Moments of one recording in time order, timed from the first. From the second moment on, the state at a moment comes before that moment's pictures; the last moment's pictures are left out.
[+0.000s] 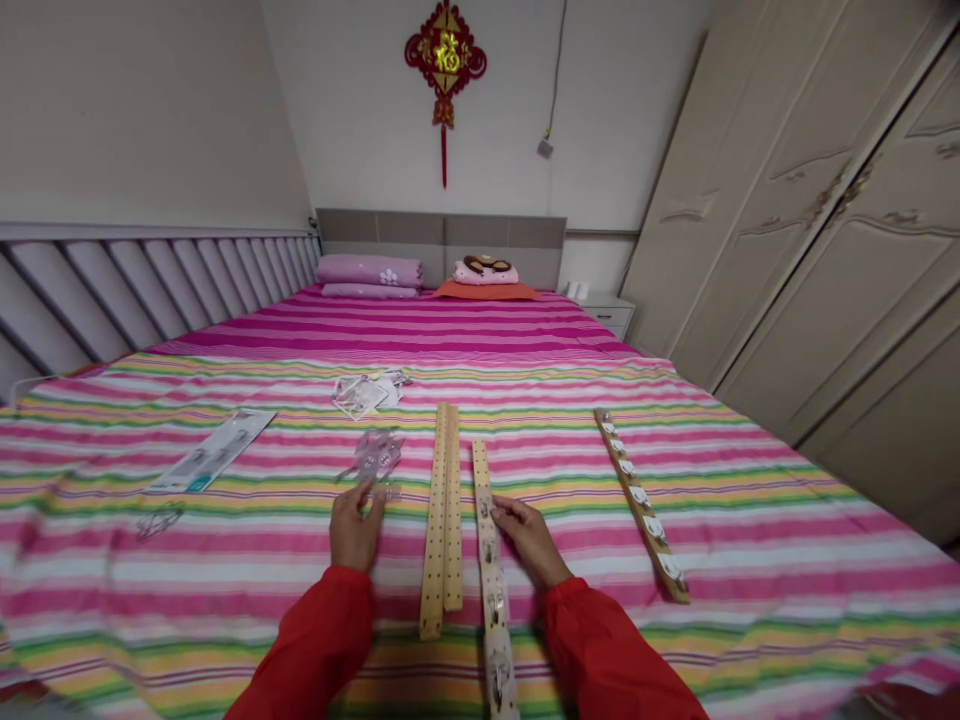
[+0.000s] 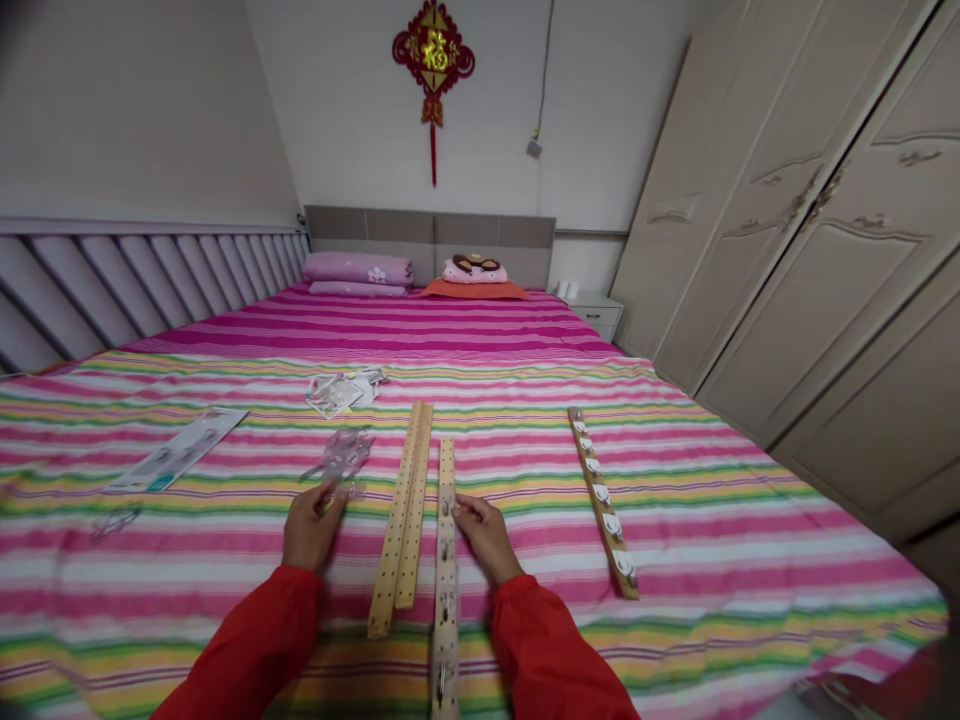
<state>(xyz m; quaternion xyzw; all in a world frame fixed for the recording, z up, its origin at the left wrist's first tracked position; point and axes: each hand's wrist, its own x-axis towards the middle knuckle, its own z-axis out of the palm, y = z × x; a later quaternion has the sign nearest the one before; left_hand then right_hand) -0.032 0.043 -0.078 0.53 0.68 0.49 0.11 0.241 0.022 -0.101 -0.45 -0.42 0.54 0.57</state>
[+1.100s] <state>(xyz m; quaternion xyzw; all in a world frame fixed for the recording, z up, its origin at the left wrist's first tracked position) 0.035 -0.037 0.014 0.19 0.51 0.57 0.62 0.216 -0.042 -0.030 -0.44 -0.54 0.39 0.60</state>
